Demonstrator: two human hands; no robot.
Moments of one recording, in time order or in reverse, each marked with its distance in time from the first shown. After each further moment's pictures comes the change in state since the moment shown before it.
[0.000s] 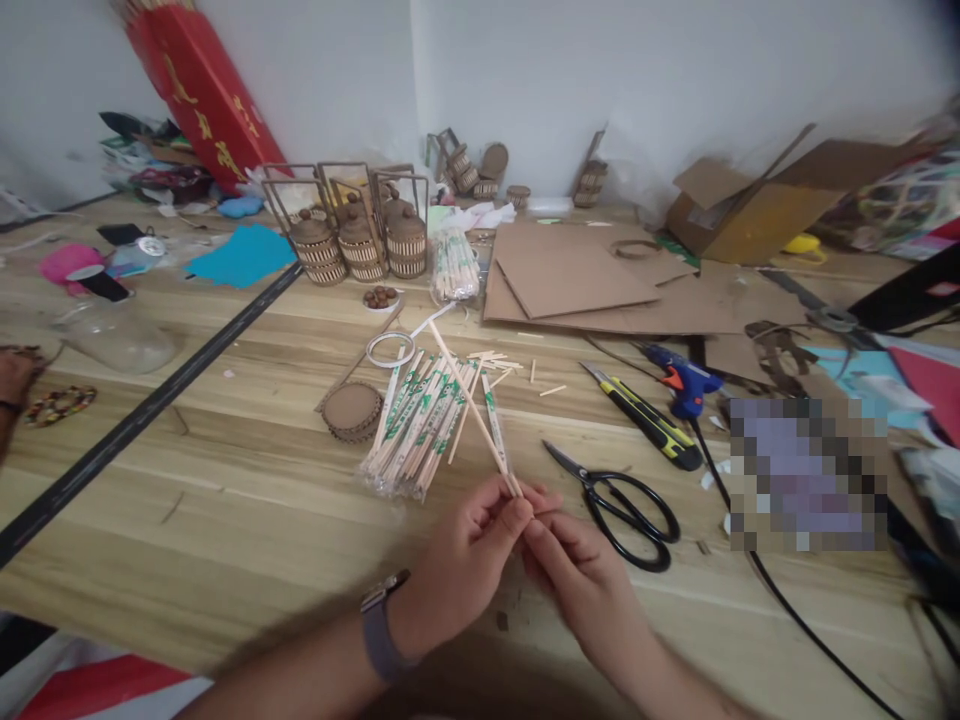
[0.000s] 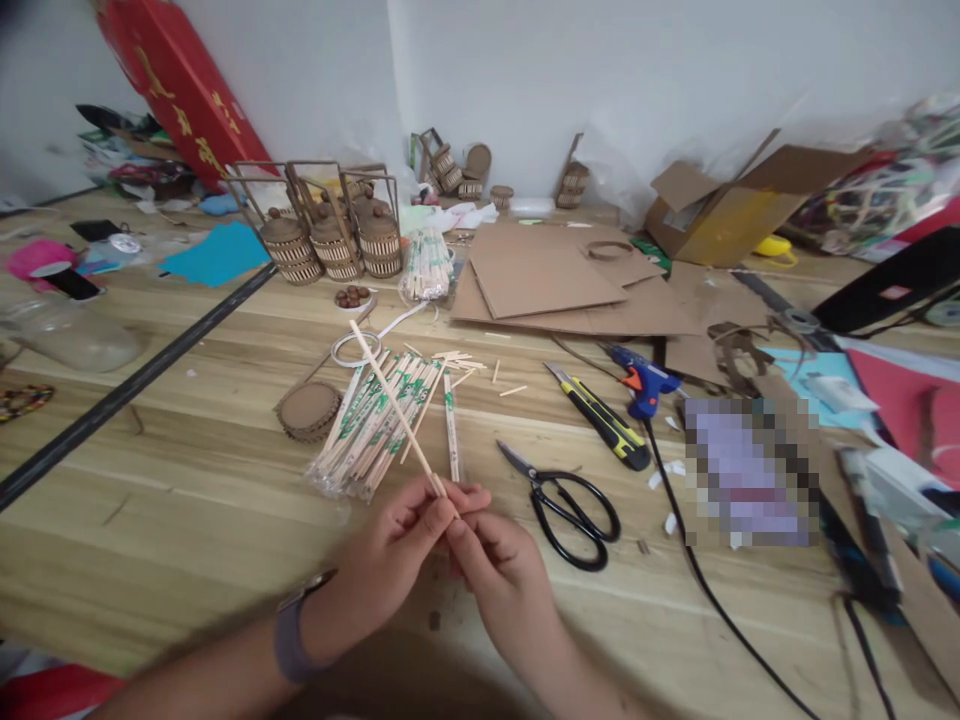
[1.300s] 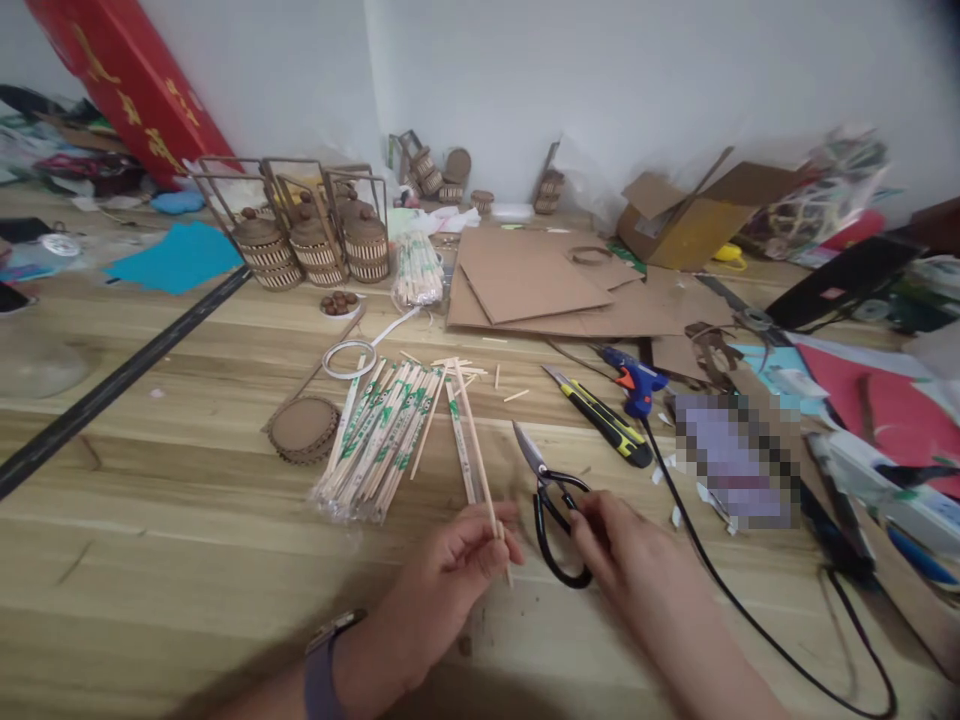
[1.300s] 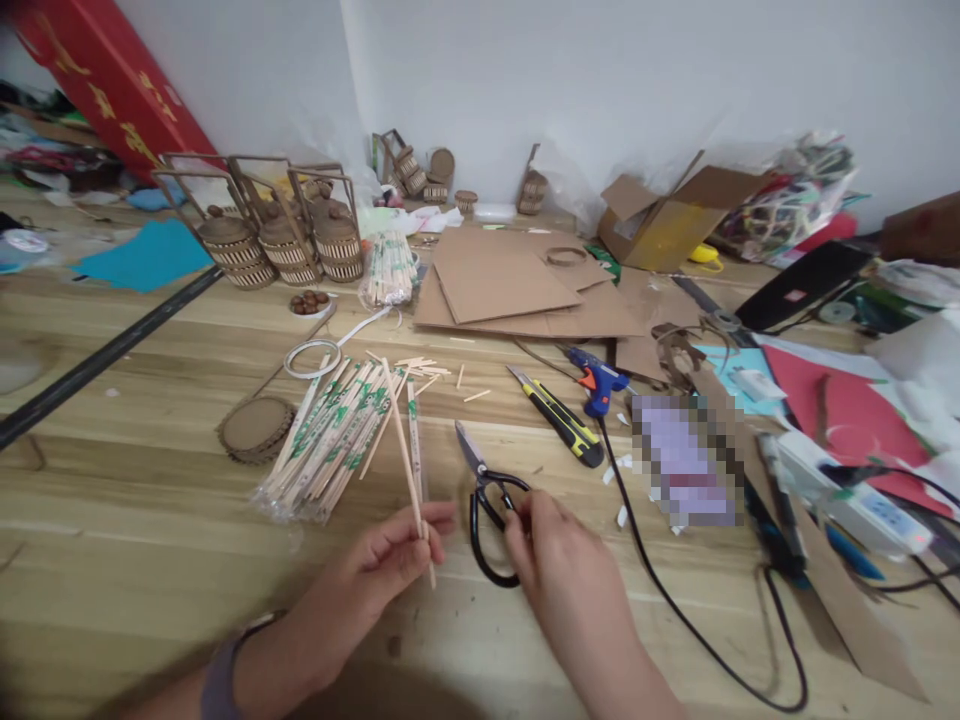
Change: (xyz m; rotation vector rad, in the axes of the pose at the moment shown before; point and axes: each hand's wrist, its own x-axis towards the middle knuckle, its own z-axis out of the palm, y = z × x) left_hand 0.001 -0.010 0.001 0.049 -0.092 -0.169; right_hand -0.002 0.008 -0.084 -1.142 0.199 -0.180
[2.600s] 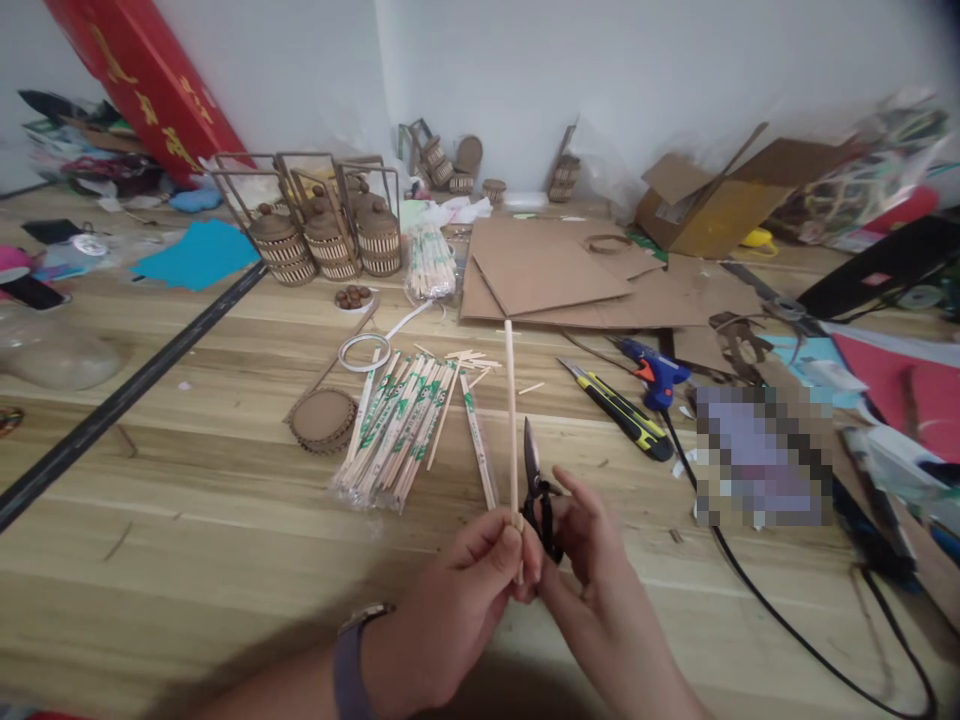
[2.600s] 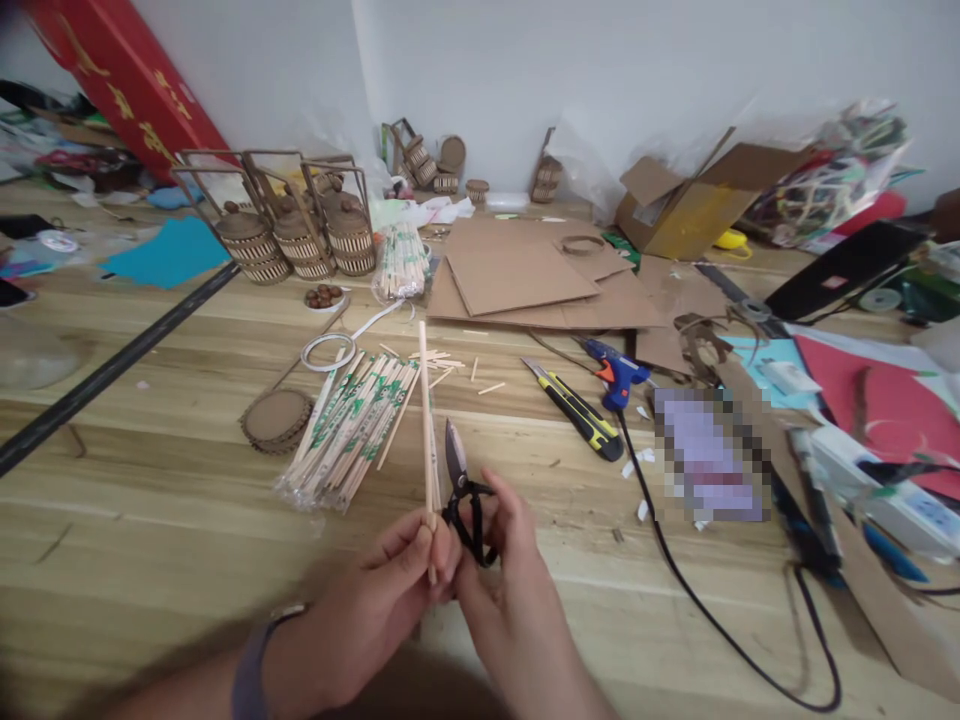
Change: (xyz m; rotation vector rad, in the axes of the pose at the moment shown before) left_hand -0.007 0.002 0.016 -0.531 -0.123 0.048; right_hand -0.019 -0.063 0.023 0.979 0.059 0.146
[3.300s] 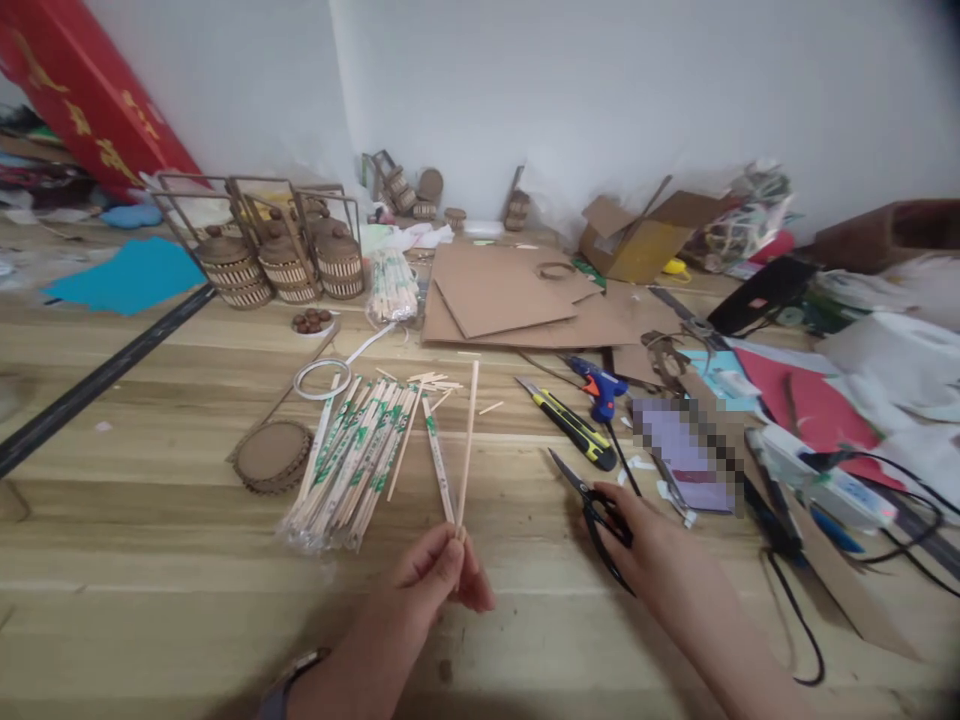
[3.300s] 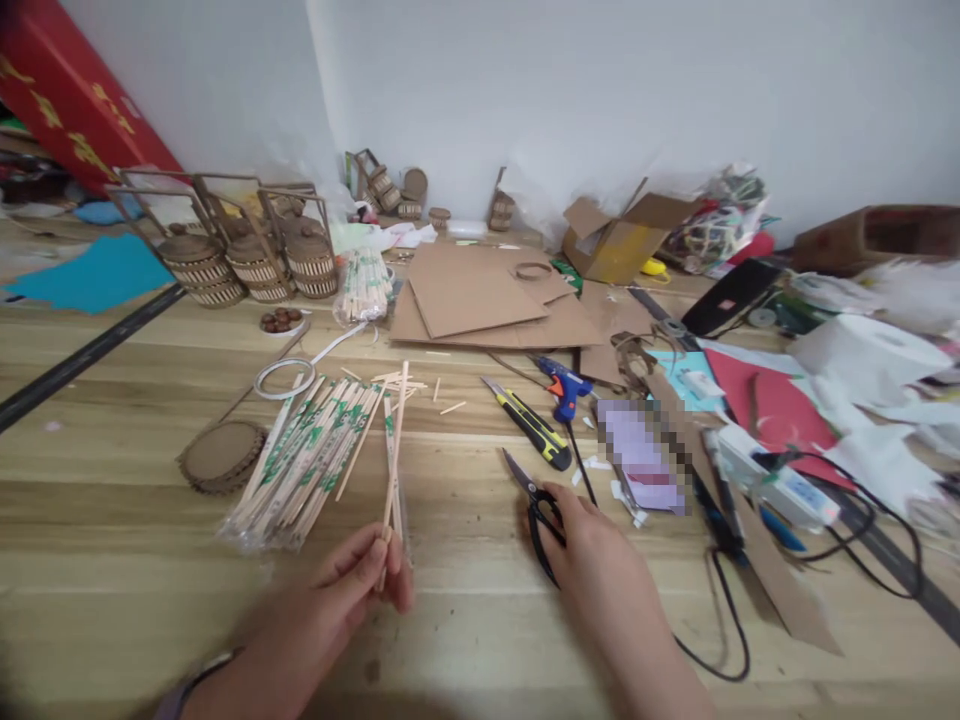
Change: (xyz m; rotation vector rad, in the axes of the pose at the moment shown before) left_hand 0.000 0.011 -0.017 0.413 0.135 -0.124; right_hand 0.027 0.033 -0.110 -0.999 -0.005 0.148
